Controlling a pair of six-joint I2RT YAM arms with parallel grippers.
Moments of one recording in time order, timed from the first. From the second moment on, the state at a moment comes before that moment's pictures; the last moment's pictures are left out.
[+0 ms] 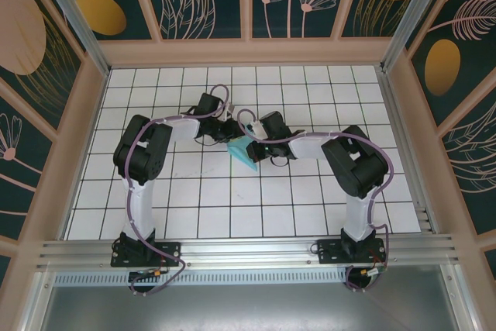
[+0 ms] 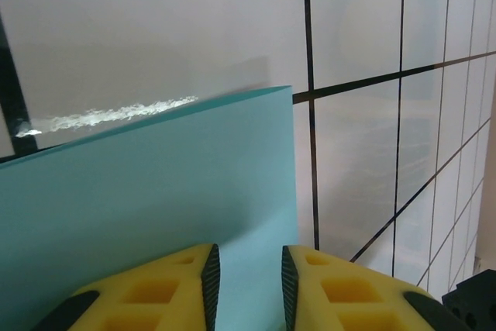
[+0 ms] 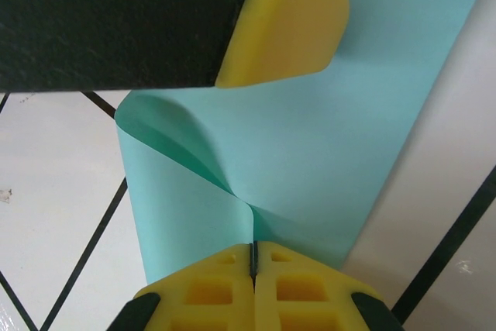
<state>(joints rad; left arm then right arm) -0.41 2.10 1.28 -0.12 0.61 -0.63 0.64 1.92 1.02 -0.01 -0.33 0.21</state>
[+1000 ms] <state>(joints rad) -0.41 1.96 1.13 -0.11 0.67 -0.66 0.64 1.92 1.01 0.01 -0.34 0.23</state>
